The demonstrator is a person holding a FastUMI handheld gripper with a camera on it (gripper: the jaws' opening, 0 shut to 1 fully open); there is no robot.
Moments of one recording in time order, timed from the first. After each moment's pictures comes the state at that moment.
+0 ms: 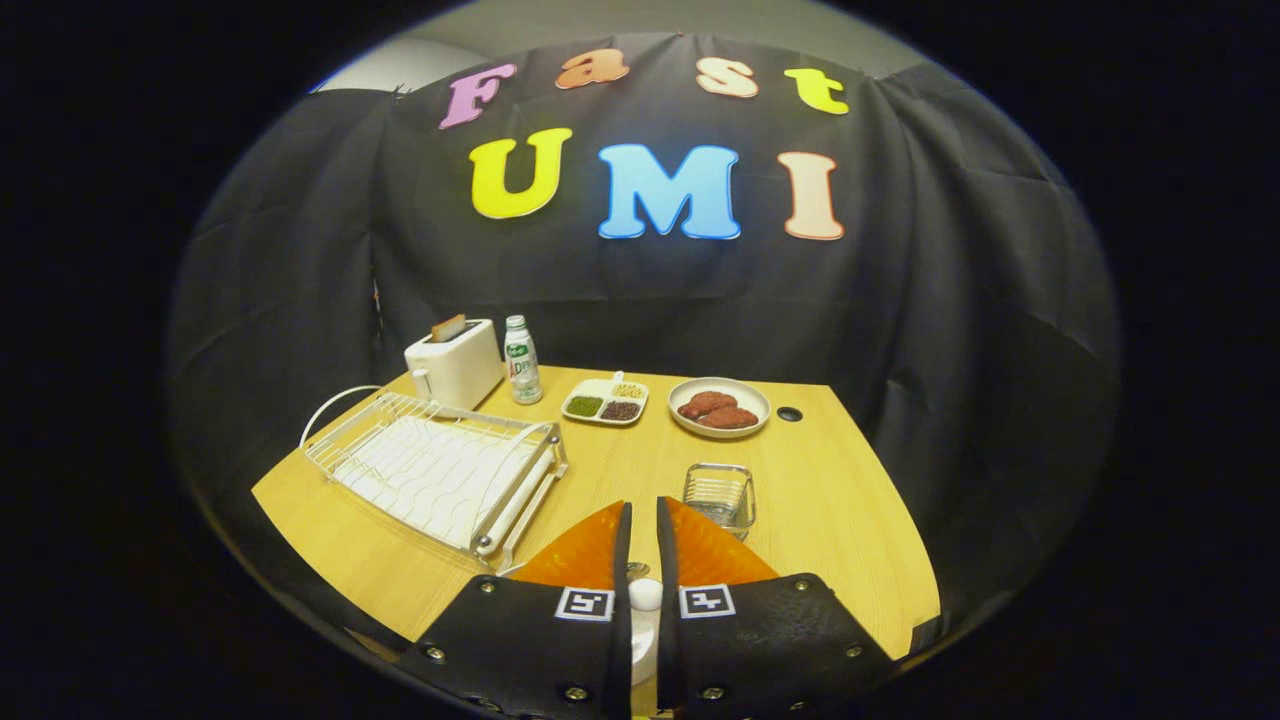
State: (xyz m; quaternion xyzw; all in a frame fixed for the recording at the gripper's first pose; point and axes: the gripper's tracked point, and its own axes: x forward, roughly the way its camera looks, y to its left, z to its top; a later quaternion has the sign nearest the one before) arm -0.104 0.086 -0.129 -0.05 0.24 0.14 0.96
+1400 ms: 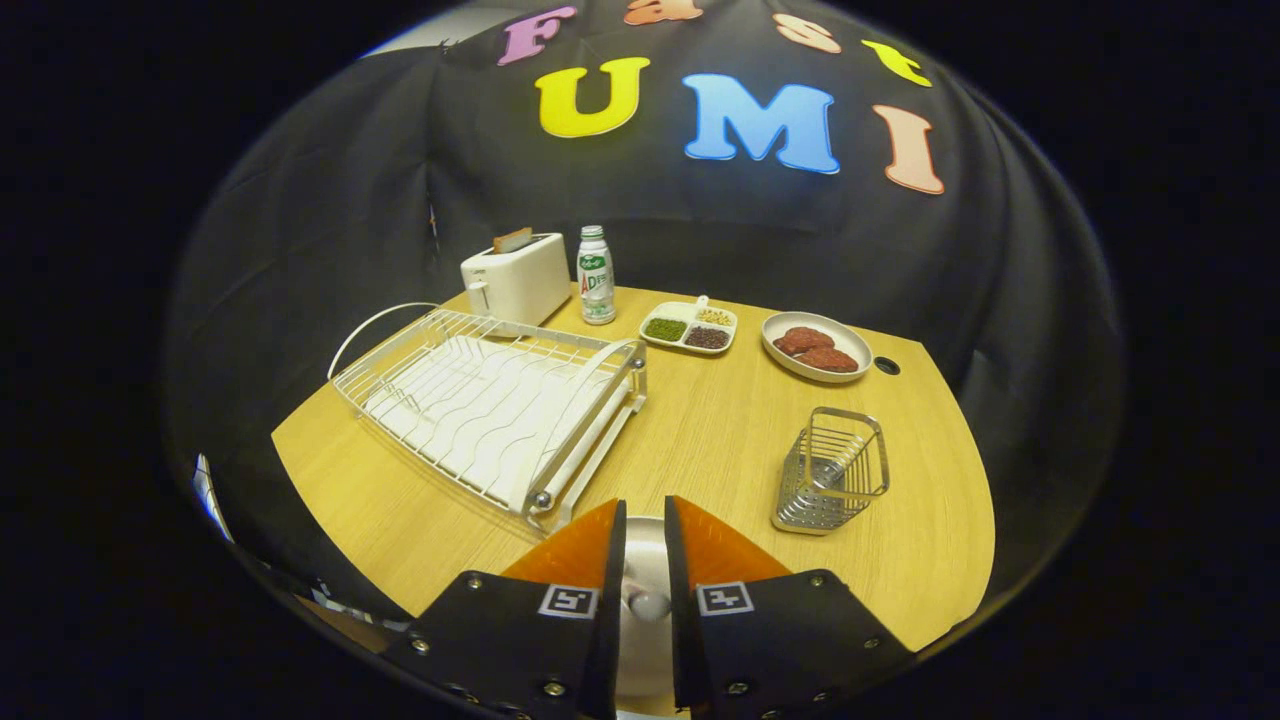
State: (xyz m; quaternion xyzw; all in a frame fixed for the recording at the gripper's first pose) arm -0.091 0.135 -0.184 -0.07 0.31 0.19 0.93
